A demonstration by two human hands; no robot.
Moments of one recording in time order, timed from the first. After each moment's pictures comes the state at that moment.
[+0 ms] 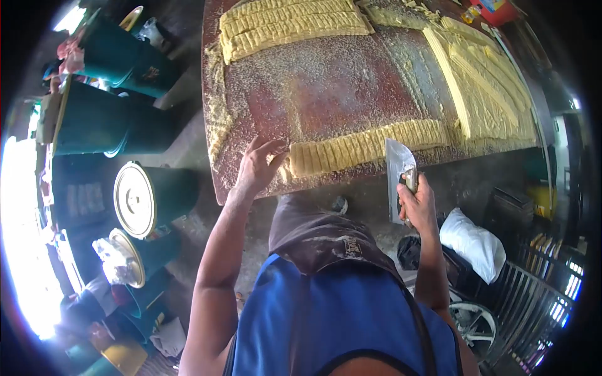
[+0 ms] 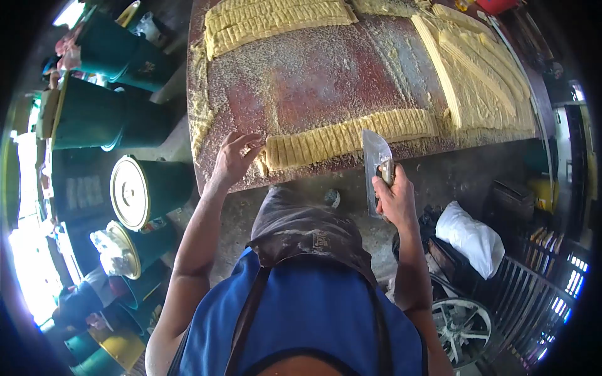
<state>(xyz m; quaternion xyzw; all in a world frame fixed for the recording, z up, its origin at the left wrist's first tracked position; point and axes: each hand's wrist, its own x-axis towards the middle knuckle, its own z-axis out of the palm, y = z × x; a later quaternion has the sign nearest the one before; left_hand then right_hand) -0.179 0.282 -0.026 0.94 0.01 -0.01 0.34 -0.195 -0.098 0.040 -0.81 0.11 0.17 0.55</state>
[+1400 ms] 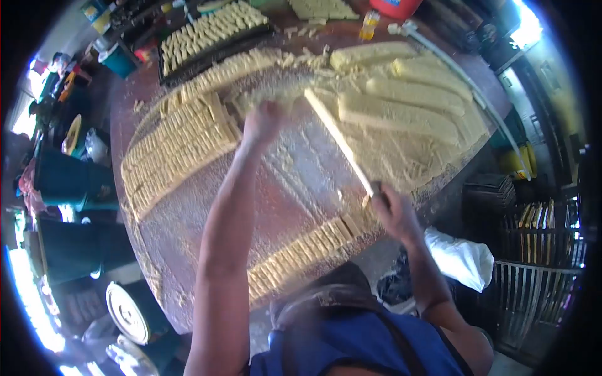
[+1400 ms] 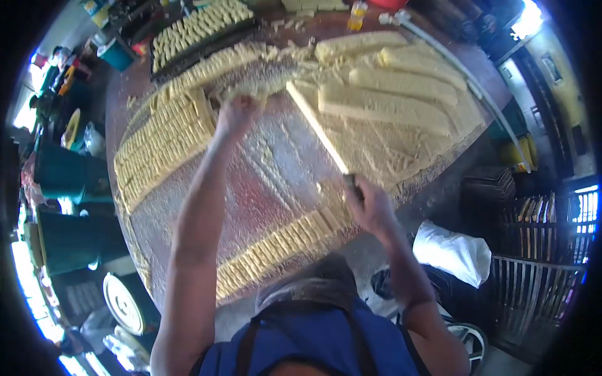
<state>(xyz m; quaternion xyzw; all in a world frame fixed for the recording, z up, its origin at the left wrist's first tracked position) 0.266 -0.036 0.033 0.91 -0.03 0.04 0.42 0.029 -0.322 0.056 -0.92 0.03 0.04 0.38</state>
